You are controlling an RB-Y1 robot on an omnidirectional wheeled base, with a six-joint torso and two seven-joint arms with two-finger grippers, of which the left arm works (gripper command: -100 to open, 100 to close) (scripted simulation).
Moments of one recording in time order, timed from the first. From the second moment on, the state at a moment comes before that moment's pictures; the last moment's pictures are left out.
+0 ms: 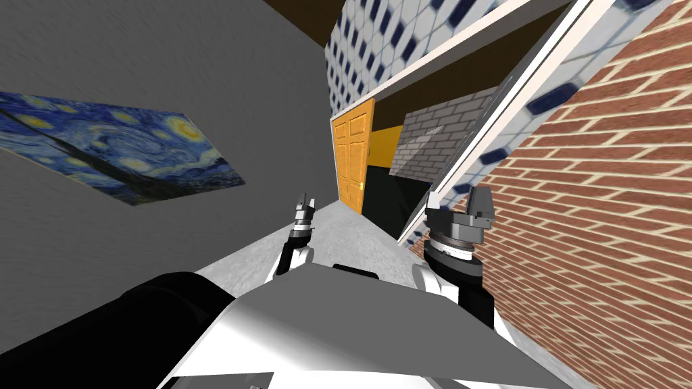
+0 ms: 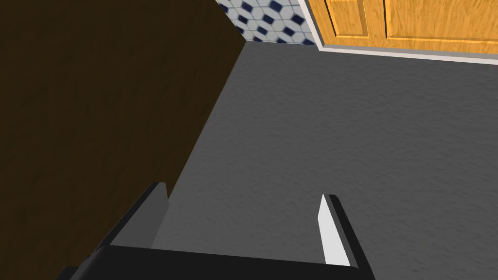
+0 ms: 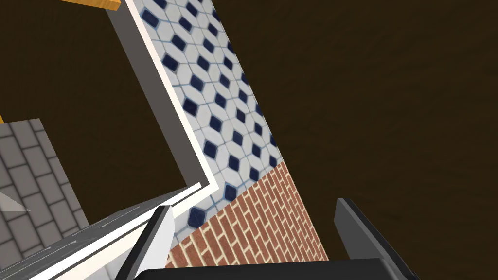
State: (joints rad) arm 0.52 0.04 -0.02 -2.26 0.11 -0.43 -0.10
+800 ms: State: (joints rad) arm 0.45 0.07 -0.05 -2.11 0.08 -0.46 -0.06
